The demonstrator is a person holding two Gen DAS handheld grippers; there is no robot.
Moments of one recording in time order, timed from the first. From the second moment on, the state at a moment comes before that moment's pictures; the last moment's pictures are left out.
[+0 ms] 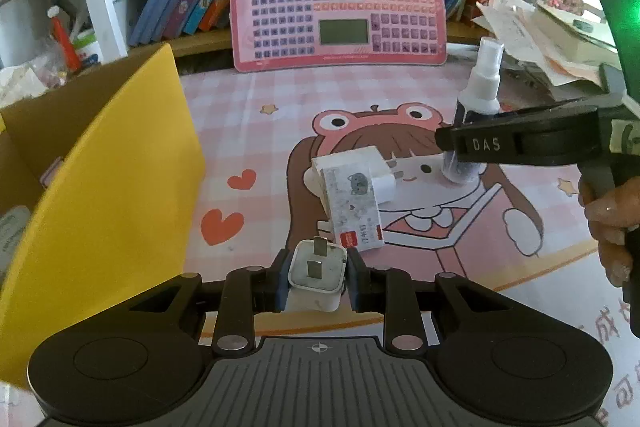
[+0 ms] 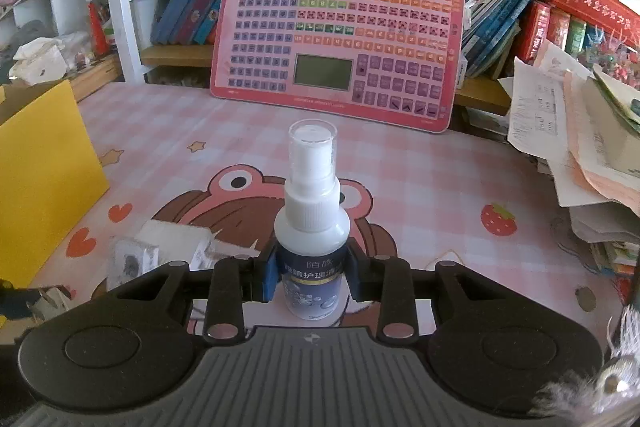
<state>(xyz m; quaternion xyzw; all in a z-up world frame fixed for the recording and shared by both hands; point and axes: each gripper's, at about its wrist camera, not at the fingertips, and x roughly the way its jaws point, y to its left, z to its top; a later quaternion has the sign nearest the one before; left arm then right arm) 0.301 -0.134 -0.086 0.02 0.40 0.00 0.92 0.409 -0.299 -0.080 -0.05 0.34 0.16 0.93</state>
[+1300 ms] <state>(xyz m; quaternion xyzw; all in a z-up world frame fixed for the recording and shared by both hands) 0.112 -0.051 -0.017 0.02 0.33 -0.13 0.93 0.125 -0.253 -0.022 0.00 0.34 0.09 0.94</state>
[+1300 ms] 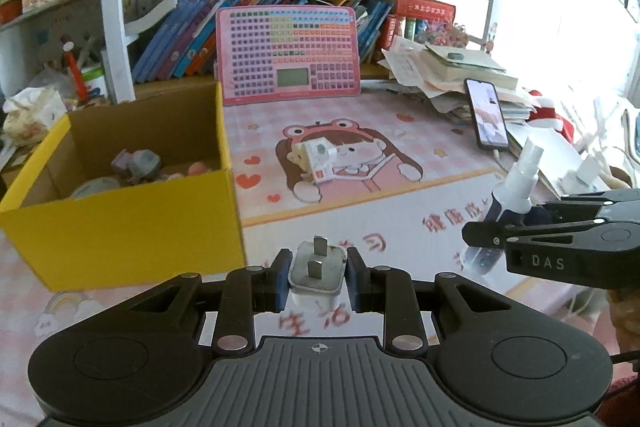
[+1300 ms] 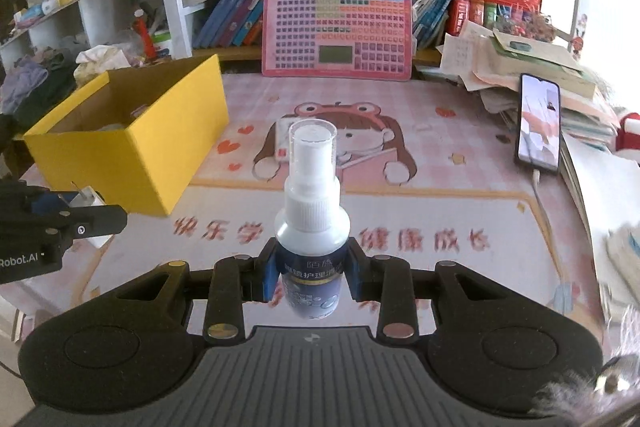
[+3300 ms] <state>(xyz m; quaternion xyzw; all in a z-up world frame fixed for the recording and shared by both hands) 0.026 0.103 0.016 -0.01 0.28 -0.05 0.96 0.072 -0.083 0.015 -0.05 0.28 0.21 0.94</state>
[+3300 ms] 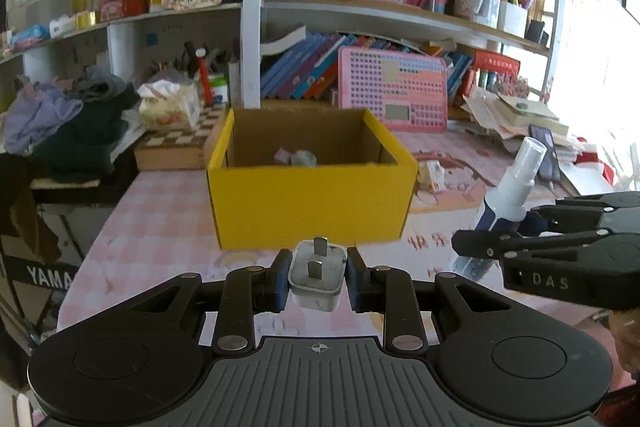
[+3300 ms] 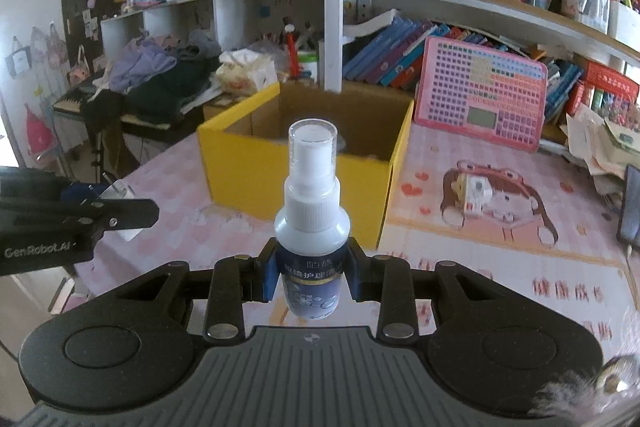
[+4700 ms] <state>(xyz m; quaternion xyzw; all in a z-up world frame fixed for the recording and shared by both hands) 0.330 0.059 -0.041 0.08 0.48 -0.04 0.87 0.435 0.013 -0.036 -0.27 0.41 0.30 0.82</state>
